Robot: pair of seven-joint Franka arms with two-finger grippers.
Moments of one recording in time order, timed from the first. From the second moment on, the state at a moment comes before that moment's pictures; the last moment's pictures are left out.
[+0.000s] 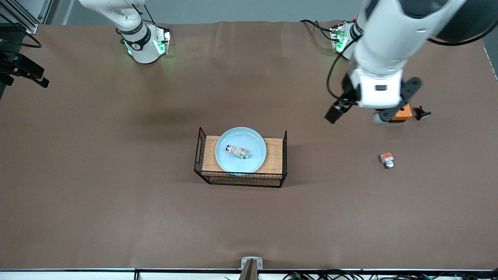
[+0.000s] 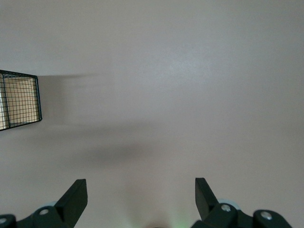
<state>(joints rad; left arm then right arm) -0.58 0.28 0.18 -1.19 -0.04 1.43 -1.12 0.06 -0.13 -0.12 -1.61 -0.01 1.48 0.03</state>
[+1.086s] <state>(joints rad) -0.20 0.17 0.18 -1.22 -0.11 1.20 -0.34 0.06 -0.13 -0.11 -1.61 -0.01 1.49 0.03</state>
